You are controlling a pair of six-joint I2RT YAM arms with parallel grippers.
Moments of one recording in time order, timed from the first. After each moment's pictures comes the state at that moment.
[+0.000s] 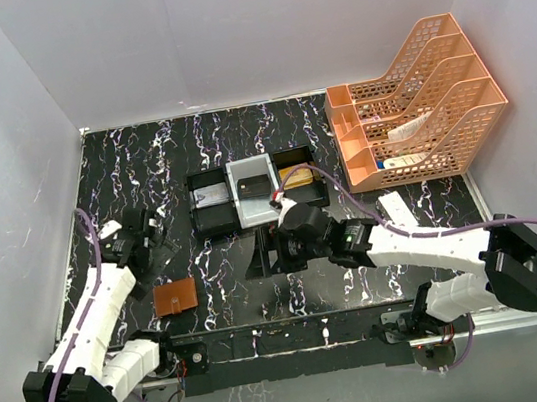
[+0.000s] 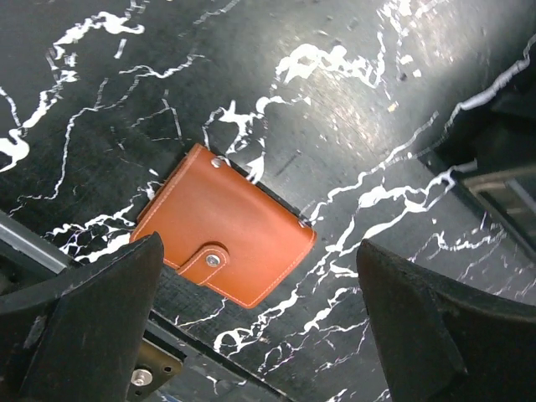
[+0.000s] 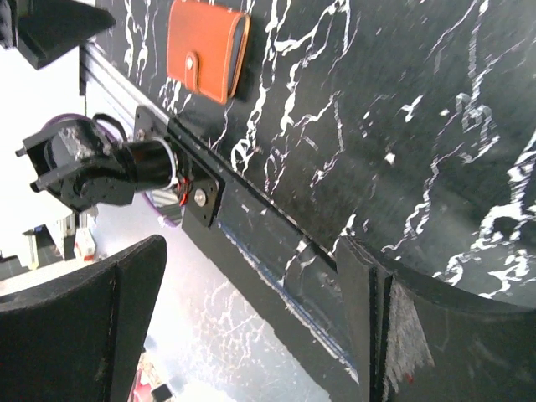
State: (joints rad) left arm -0.22 0.99 0.77 -1.02 -0.34 -0.97; right arm 0.99 1.29 0.80 -0.13 -0.18 0.91
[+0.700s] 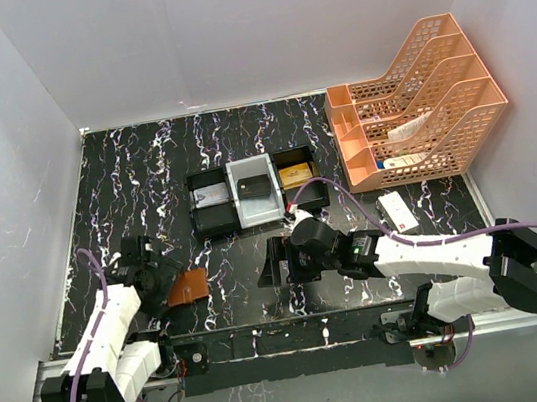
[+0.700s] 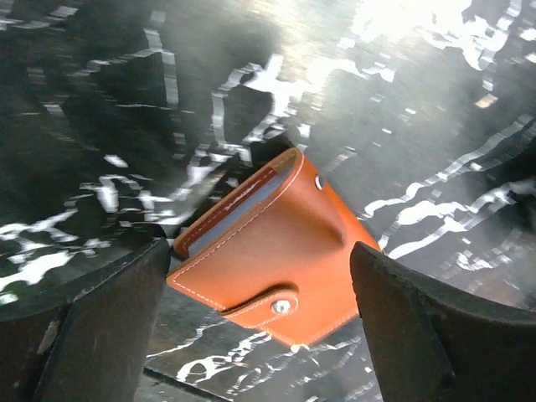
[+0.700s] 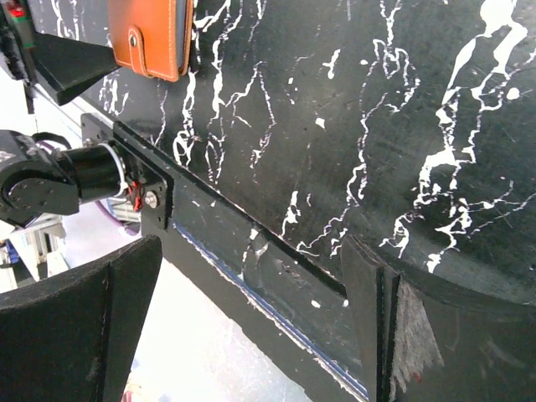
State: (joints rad) left arm -0.06 0.94 0.46 -0.80 -0.12 -1.08; right arm 1.06 1.24 0.68 -0.12 -0.07 1.00
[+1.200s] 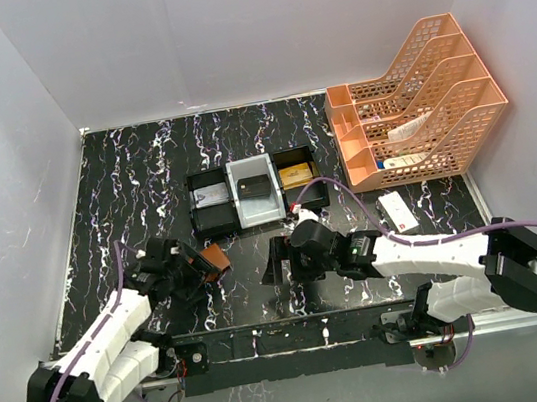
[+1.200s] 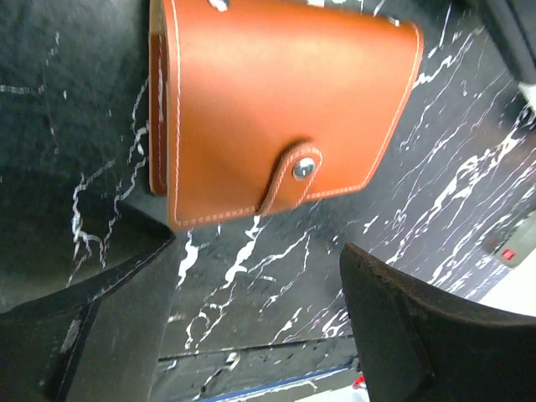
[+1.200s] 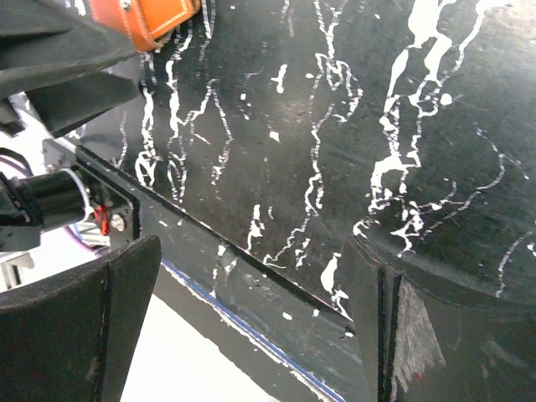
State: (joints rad) left arm -0.31 0.91 0.38 -0.53 0.16 -1.07; right arm 1.06 1.26 0.67 -0.15 0.01 1.00
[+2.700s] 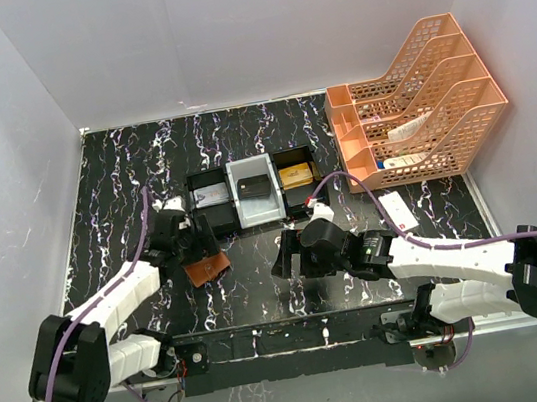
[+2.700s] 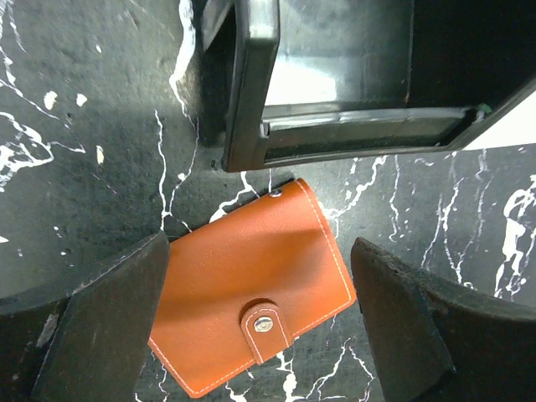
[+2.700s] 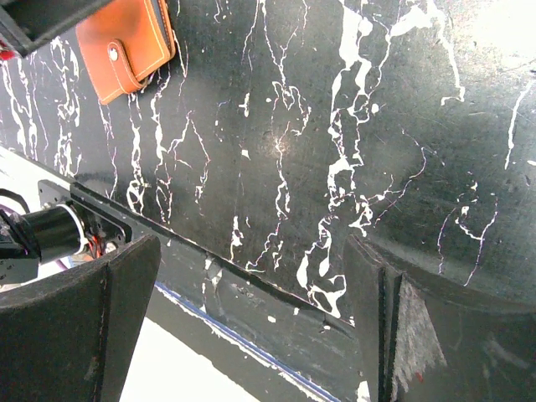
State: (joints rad) left arm -0.38 1.15 0.52 -0.24 -0.07 -0.49; right arm 1.06 1.15 0.66 -0.27 0.14 1.03
